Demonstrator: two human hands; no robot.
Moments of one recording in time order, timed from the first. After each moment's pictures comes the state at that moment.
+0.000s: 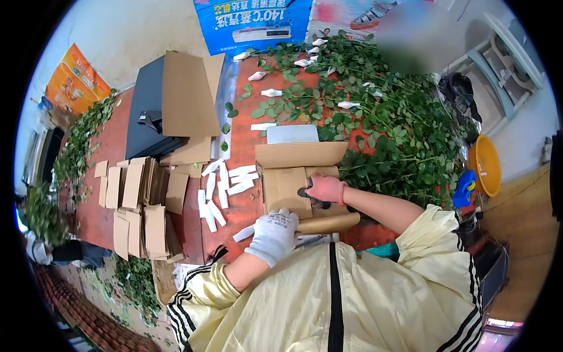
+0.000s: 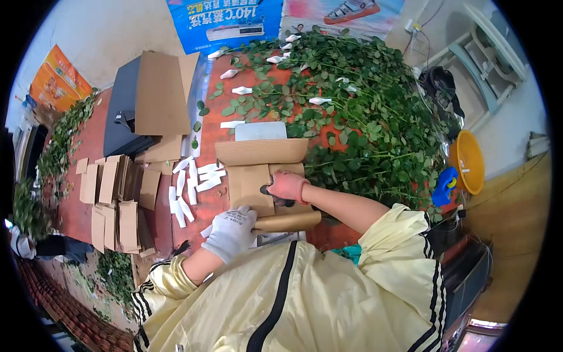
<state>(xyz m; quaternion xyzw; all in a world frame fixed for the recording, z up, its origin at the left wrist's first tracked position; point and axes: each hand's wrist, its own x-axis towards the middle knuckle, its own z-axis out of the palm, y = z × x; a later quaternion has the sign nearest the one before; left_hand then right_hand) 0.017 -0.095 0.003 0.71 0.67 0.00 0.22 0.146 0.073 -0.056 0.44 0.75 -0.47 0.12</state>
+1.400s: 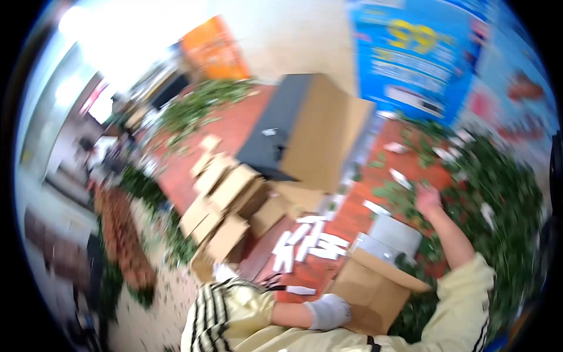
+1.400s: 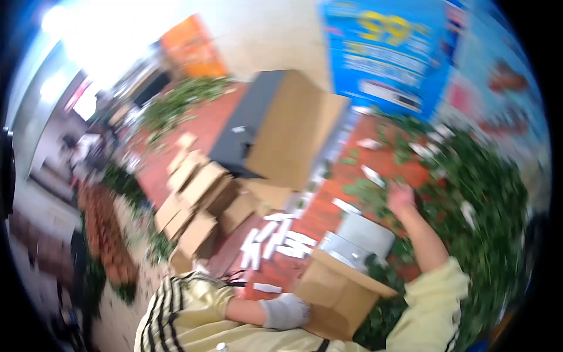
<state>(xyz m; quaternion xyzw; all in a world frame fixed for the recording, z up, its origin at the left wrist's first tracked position) 0.003 -0.053 -0.022 0.75 0.57 -0.04 0.33 0.014 0.386 -0.155 0.25 0.97 0.07 0.05</state>
